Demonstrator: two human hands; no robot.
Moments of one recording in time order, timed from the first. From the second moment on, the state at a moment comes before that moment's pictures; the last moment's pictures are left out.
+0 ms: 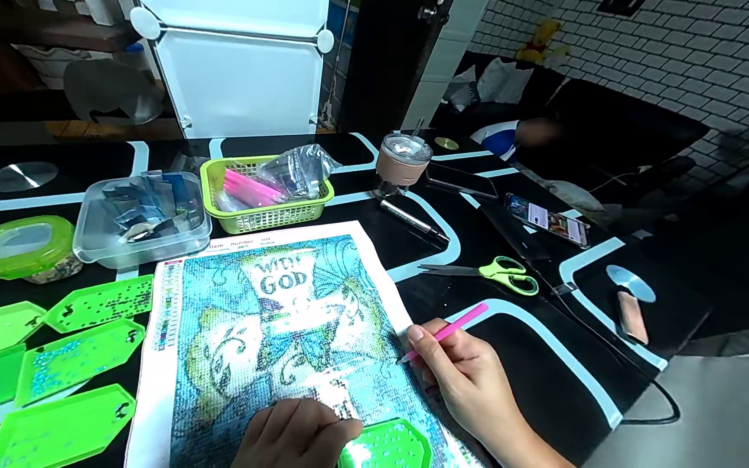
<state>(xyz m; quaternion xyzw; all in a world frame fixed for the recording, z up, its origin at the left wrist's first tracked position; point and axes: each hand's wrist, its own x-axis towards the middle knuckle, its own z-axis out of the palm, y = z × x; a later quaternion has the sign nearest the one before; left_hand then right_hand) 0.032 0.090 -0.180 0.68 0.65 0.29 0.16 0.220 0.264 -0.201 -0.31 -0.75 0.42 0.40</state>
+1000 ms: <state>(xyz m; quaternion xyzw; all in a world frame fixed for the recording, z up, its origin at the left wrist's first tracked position) 0.031 0.091 -0.179 0.68 0.65 0.29 0.18 0.221 0.272 -0.198 -0.31 -0.77 0.42 0.37</state>
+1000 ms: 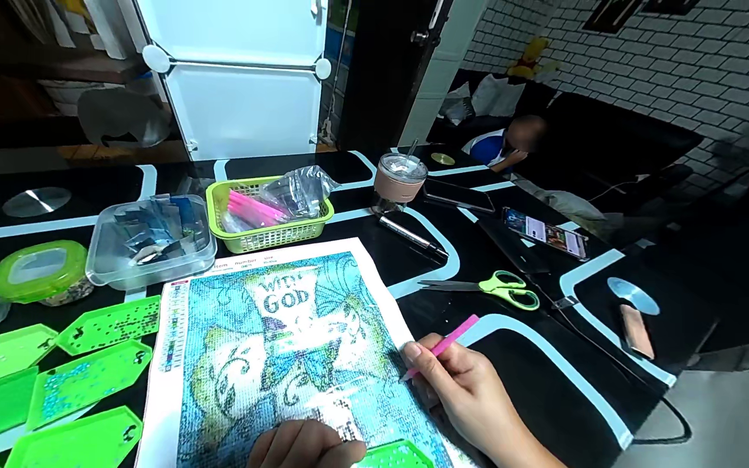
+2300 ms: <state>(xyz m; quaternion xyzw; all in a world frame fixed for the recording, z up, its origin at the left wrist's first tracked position) 0.032 0.091 -0.180 0.68 0.65 0.29 0.17 0.223 0.271 -0.200 -0.30 -0.73 0.45 0.42</state>
